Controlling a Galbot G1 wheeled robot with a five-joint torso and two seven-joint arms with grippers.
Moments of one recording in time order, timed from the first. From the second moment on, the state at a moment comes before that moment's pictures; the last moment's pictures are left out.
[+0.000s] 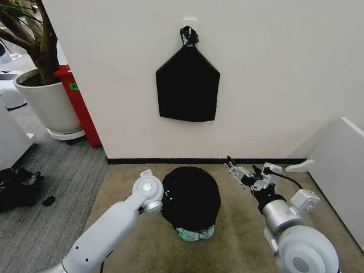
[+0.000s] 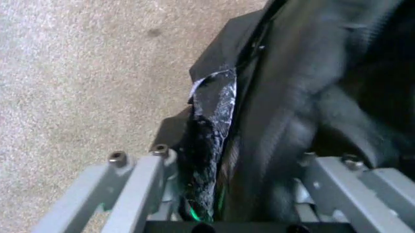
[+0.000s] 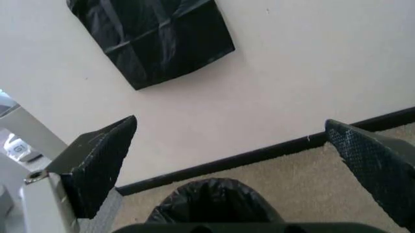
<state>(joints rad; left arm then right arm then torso) 0.75 -1.13 0.14 -1.80 -1.84 0.47 -1.33 -1.47 1.08 0.40 2.41 0.92 -0.28 0.47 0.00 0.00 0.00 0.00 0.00</state>
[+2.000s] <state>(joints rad) 1.67 -0.76 -0.78 -2.17 -0.78 -0.08 -0.02 -1.67 1.21 0.50 2.27 0.44 -0.04 0.16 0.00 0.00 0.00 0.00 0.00</state>
